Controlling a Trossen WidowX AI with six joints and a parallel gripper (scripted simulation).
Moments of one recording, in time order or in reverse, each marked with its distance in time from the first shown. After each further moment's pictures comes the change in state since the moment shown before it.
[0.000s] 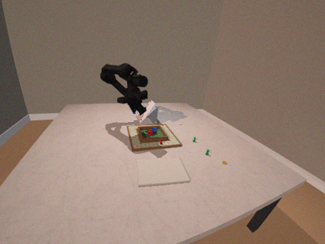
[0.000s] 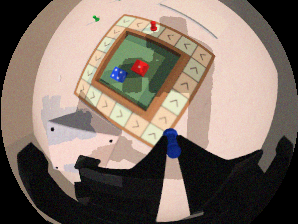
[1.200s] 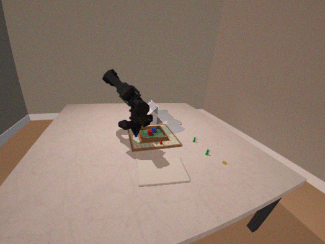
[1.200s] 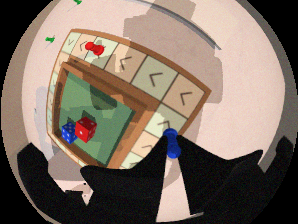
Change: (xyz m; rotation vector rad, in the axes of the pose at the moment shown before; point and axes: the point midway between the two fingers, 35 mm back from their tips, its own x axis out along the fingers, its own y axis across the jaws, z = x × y) arm 0.096 -0.076 0.096 0.018 0.090 -0.033
